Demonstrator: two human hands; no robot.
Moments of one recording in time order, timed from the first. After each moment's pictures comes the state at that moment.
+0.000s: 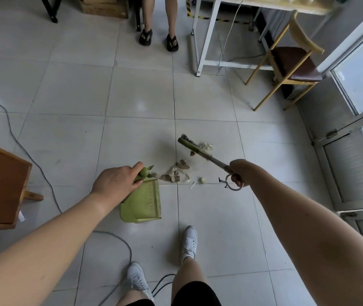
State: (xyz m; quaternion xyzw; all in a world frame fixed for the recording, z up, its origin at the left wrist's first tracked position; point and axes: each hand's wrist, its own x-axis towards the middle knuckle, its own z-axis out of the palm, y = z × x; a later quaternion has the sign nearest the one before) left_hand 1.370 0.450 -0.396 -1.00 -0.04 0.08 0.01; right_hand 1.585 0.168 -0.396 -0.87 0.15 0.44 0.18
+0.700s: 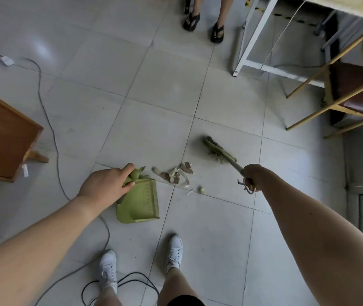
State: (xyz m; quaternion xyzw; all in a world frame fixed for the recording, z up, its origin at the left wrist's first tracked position) left_hand 1.442 0.391 -0.437 -0.98 -0.18 0.06 -0.03; right_hand 1.771 0.138 -0.457 -0.86 0.12 0.49 0.09
